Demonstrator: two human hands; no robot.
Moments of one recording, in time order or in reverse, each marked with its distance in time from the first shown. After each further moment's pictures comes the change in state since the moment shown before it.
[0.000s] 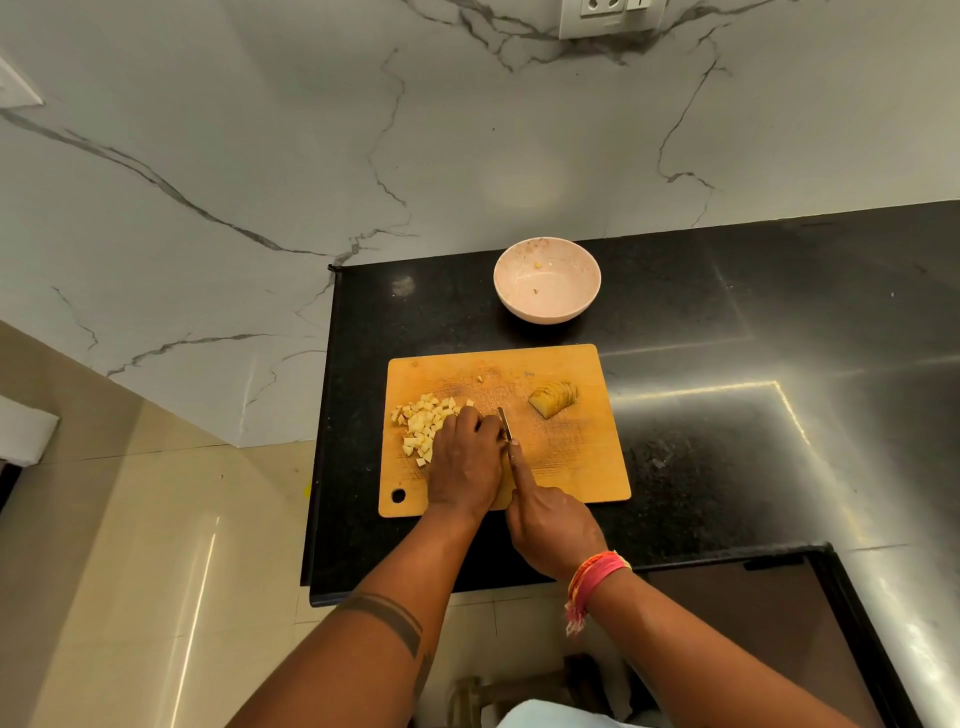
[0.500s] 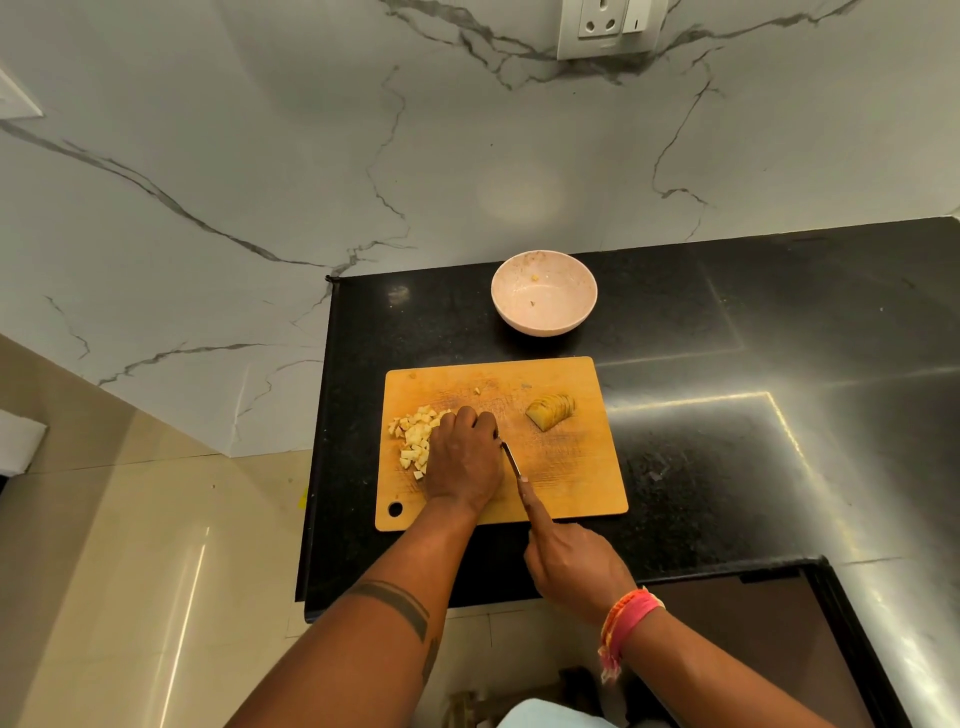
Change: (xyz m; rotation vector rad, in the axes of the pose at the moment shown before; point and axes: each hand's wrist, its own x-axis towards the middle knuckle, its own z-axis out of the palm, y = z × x) left_hand 0.022 0.003 -0.008 0.028 -0.060 -0.046; right_hand -0.028 0.021 -0.007 -0.052 -0.101 -0.049
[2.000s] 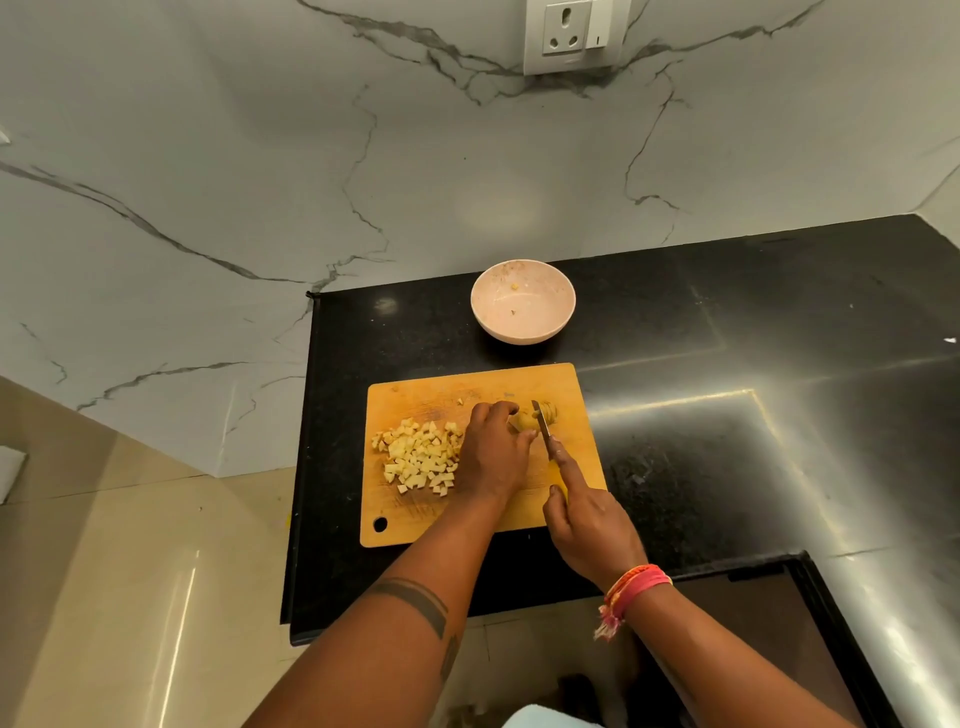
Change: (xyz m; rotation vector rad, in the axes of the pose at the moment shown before) left_hand 0.015 0.049 -0.002 -0.554 -0.082 -0.114; right_hand 0.012 0.024 -0.032 0.260 0.323 0.145
